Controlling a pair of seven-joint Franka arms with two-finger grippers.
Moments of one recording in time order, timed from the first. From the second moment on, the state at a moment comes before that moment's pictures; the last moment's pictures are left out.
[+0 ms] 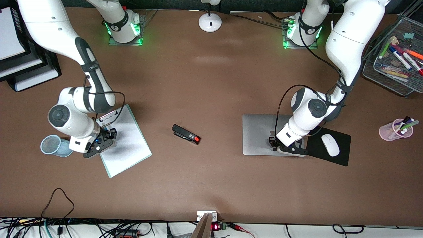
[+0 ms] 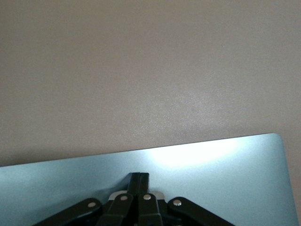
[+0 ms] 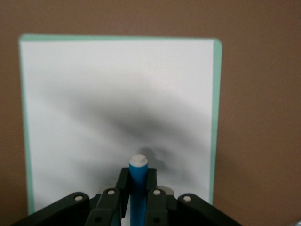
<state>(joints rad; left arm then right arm) -0.03 0.70 -0.26 -1.85 0.08 2.80 -0.20 0.12 0.57 -0.04 -1.73 0.02 2.35 -0.50</state>
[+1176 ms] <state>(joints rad) -0.03 0.35 -0.25 -1.81 0.11 2.15 -0.18 -0.25 0.44 -0.06 -1.43 0.52 1.81 -1.57</state>
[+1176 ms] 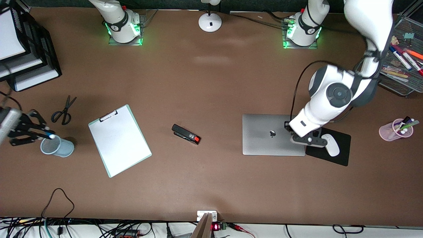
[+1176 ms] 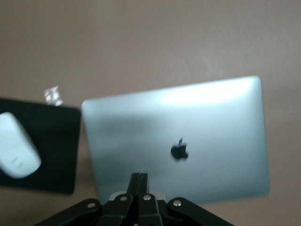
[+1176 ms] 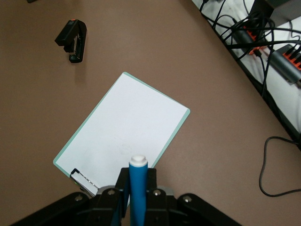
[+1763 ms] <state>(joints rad) -0.01 0.10 -0.25 -1.81 0.11 1.71 -0.03 -0.37 0.46 -0.06 -1.41 0.67 1.71 -1.78</state>
